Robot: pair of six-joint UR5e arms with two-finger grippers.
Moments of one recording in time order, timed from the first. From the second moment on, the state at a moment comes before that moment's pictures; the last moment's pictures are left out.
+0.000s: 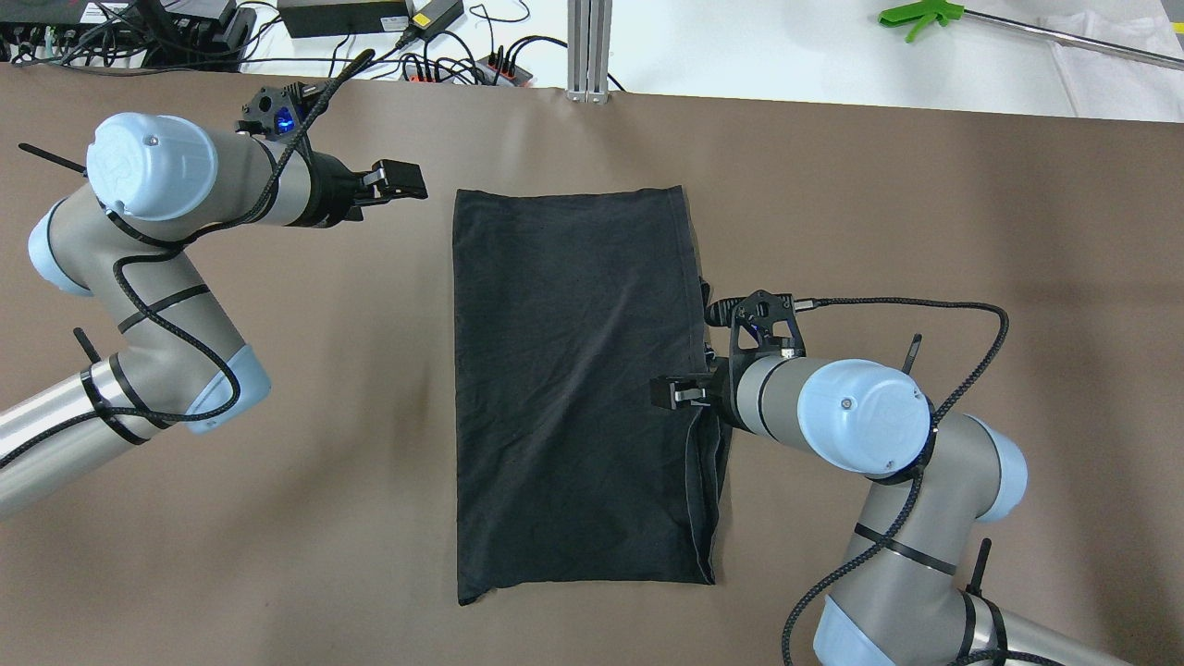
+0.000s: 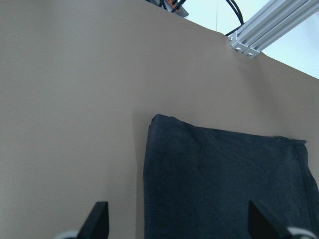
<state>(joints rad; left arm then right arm) -0.86 -2.10 -1.59 -2.23 -1.81 -1.37 0.50 -1.17 1.87 -1.10 1.59 1.15</state>
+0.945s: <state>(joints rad) -0.86 -2.09 -1.60 -2.23 -1.81 -1.37 0.39 -1.15 1.70 -0.99 1.54 1.21</state>
